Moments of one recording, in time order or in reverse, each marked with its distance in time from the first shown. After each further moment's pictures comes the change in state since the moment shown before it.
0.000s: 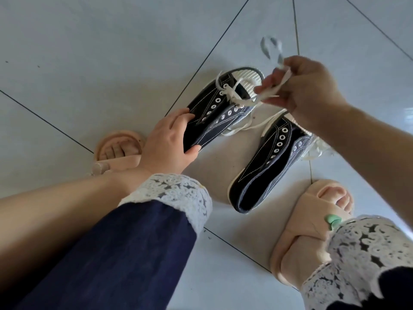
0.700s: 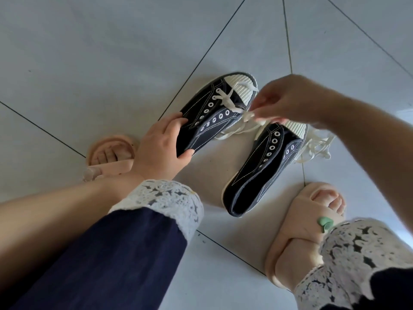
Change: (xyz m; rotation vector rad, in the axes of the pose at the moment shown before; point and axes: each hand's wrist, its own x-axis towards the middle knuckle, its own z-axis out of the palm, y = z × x) left_hand 0.001 0.002 0.000 0.001 0.024 0.010; right_hand -0.011 -0.020 -0.015 -0.948 -0.390 -0.025
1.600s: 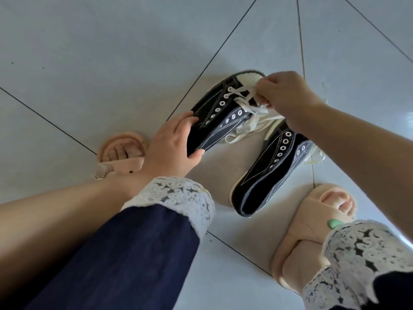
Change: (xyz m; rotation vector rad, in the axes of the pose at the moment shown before) left_hand -0.002 0.002 -0.002 -0.012 -0.015 -0.015; right_hand 0.042 -0.005 0.031 0.283 0.356 0.146
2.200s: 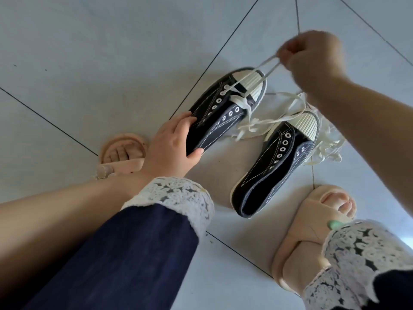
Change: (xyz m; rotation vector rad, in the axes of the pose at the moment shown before) left_hand 0.000 0.001 -0.002 -0.012 -0.002 -0.036; right_hand 0.022 -0.013 -0.028 -0.062 0.346 -0.185
